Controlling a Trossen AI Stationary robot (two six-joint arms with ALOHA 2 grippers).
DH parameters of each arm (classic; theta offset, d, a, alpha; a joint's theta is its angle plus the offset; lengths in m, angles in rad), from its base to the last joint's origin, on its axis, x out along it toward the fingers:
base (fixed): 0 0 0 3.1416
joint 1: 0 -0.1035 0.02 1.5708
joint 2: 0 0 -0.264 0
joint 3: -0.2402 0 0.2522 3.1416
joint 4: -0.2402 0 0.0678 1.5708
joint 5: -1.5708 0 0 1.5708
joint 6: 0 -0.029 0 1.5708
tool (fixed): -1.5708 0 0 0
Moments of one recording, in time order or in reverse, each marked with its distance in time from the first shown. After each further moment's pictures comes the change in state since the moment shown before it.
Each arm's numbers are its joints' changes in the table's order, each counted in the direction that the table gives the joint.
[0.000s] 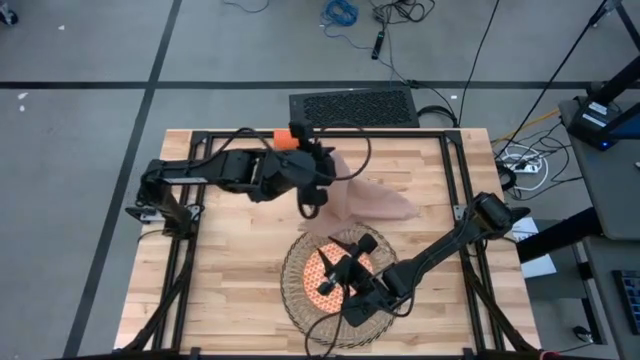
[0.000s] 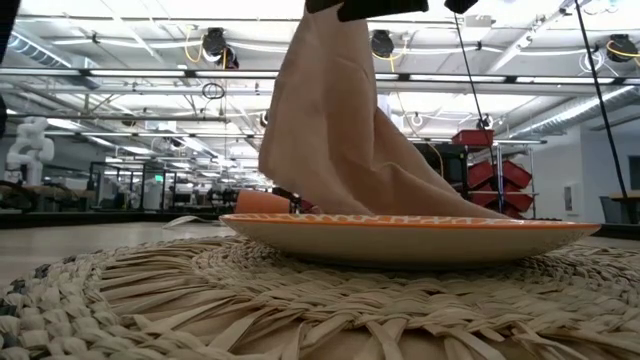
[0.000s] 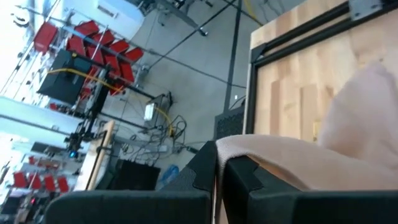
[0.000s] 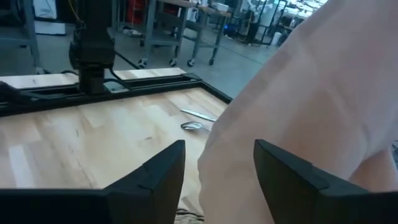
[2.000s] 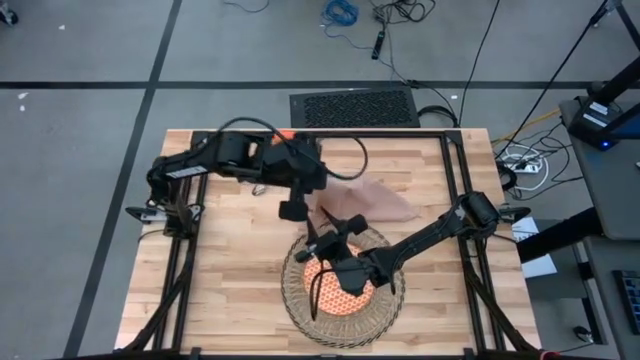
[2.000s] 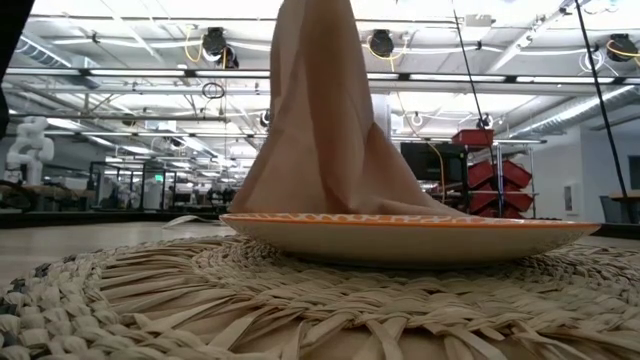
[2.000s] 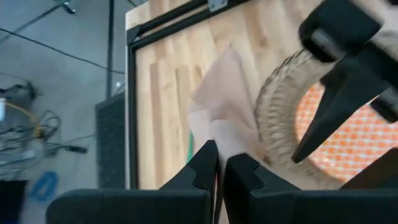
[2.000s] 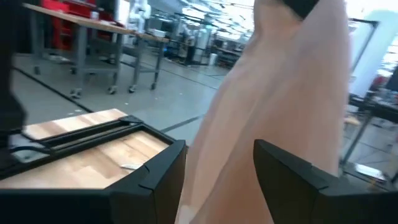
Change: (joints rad) left arm -0.048 0.081 -0.273 -0.497 0.528 0.235; right arm 0.135 0.076 -0.098 0.697 0.169 0.711
